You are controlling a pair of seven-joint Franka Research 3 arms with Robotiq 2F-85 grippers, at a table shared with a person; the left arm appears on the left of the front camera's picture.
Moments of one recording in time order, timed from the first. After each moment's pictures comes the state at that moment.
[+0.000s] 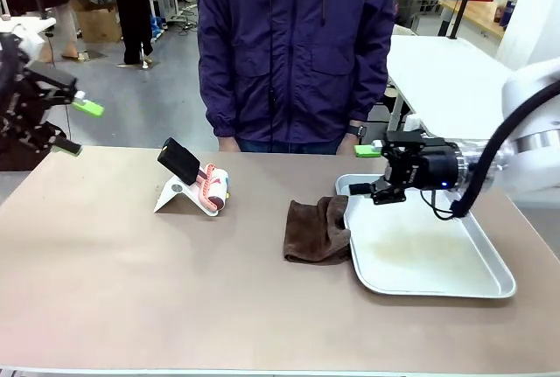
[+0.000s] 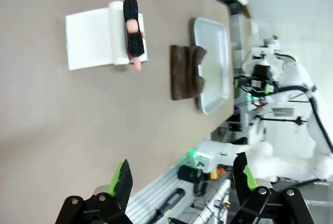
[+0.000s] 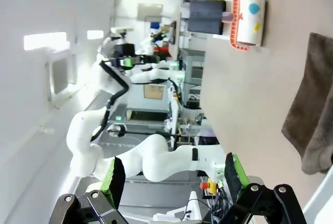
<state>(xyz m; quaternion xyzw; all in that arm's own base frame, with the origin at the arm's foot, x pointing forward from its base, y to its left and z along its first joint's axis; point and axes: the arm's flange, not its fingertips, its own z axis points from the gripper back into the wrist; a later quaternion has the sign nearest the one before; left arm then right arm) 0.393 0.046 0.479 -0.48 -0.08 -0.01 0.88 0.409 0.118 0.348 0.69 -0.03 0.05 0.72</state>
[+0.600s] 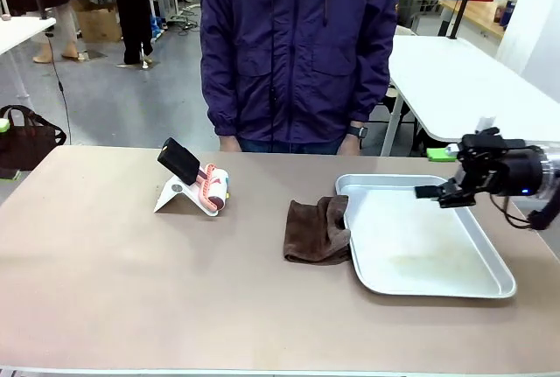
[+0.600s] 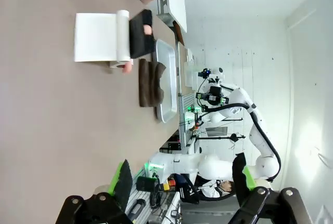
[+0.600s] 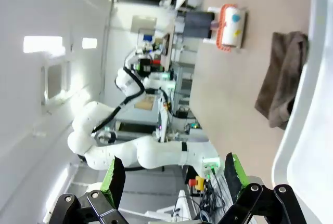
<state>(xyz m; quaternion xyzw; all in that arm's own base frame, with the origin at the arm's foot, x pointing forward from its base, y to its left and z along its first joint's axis) 0.348 0.165 0.398 -0.62 -0.12 0.05 0.77 0.375 0.008 0.369 0.67 -0.08 0.03 0.74</state>
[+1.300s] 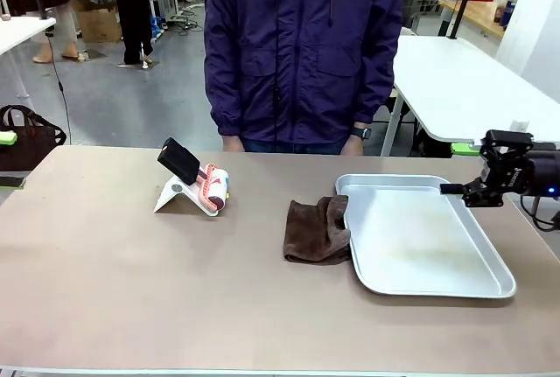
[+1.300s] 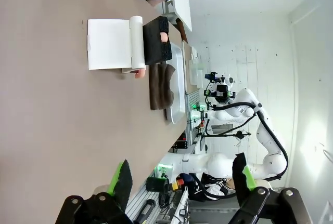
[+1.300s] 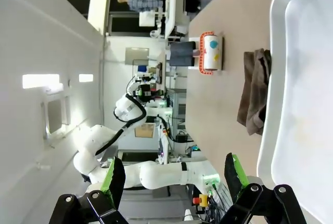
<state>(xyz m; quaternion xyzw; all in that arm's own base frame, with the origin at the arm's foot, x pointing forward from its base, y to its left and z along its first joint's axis) 0.368 0.172 0.378 -0.61 -0.11 0.04 0.78 0.378 -0.026 0.365 0.66 -0.09 -0.04 0.75</state>
